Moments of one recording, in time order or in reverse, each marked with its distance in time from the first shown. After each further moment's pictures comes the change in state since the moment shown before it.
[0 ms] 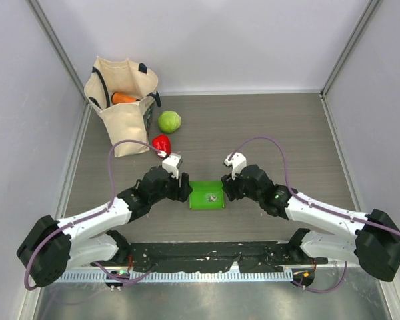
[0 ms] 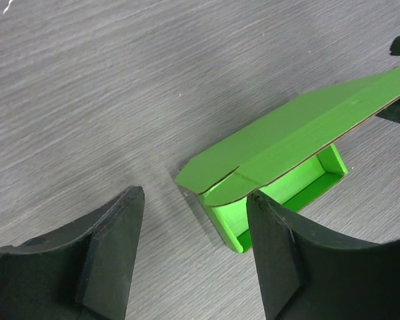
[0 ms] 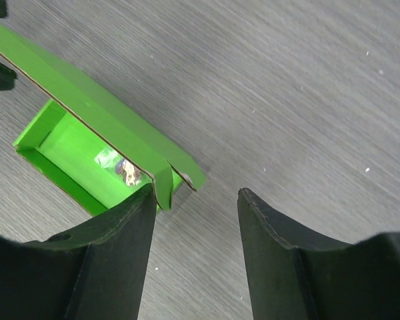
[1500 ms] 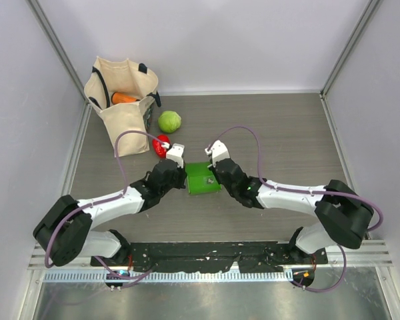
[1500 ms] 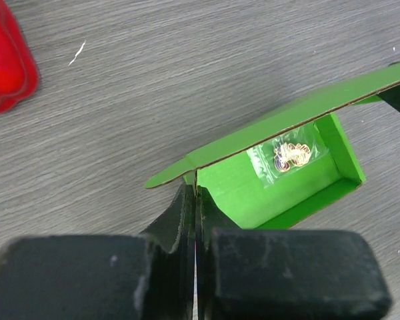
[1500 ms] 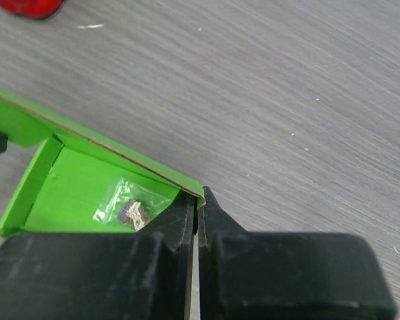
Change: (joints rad) left arm 0.009 0.207 0.094 0.146 -0.153 0.025; right arm 0.099 0.341 0.167 0.283 0.357 -0.071
